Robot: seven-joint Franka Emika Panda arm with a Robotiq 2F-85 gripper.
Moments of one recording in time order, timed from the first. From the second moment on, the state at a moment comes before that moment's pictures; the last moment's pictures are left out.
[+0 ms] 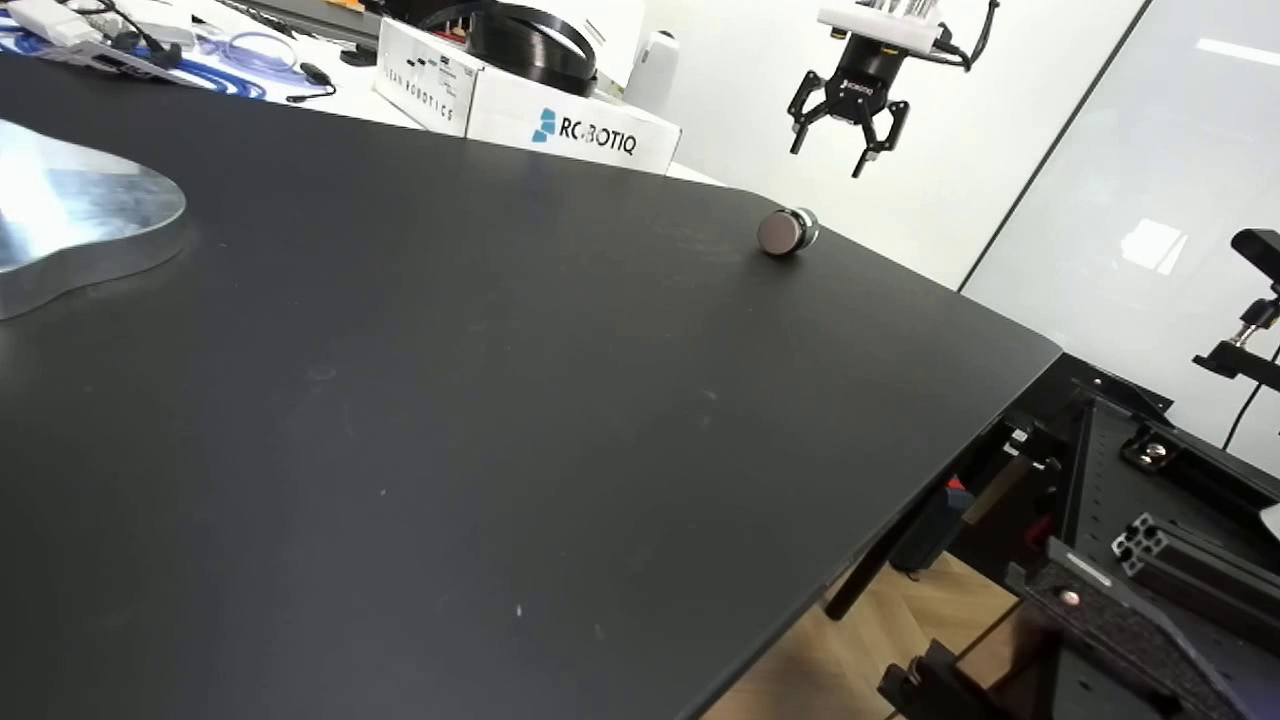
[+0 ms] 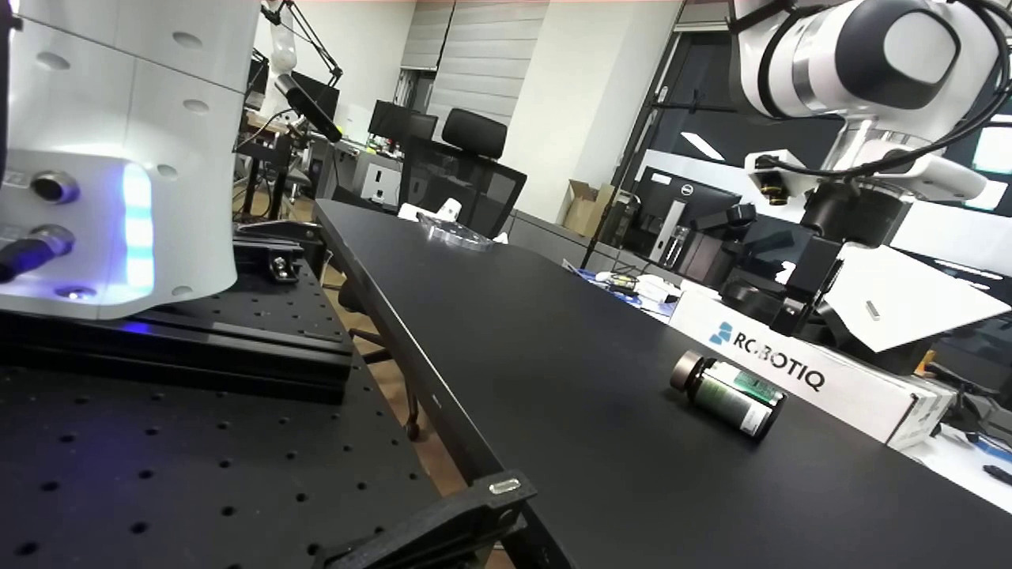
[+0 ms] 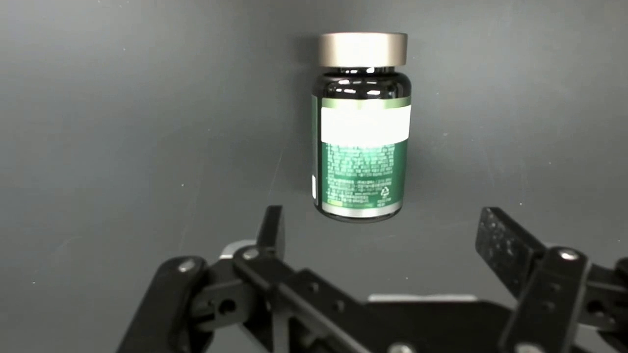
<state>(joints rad) -0.17 0.47 -0.22 -1.92 0.14 2.37 0.91</state>
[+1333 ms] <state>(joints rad) -0.15 0.57 -0.20 -2.01 0.17 2.59 0.75</state>
